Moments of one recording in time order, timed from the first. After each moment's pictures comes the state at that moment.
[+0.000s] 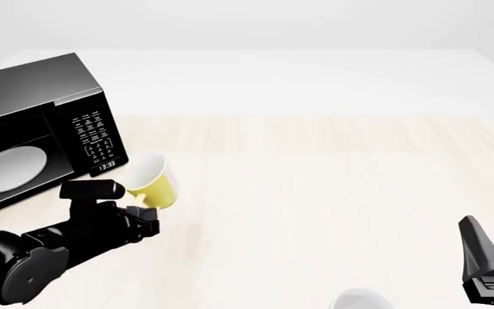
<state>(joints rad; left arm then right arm) -0.42 1.25 -0.36 -0.17 -0.33 -0.01 0.01 0.00 0.00 0.00</state>
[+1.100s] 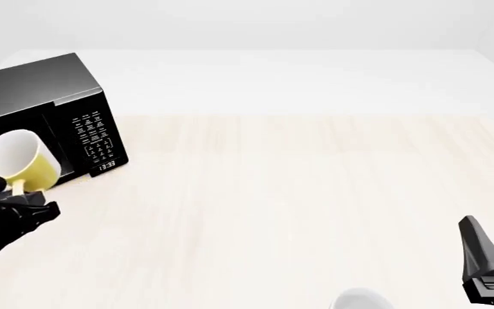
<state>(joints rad) 0.14 0.92 -0.28 -0.08 -0.12 -0.01 0.01 0.00 0.00 0.00</state>
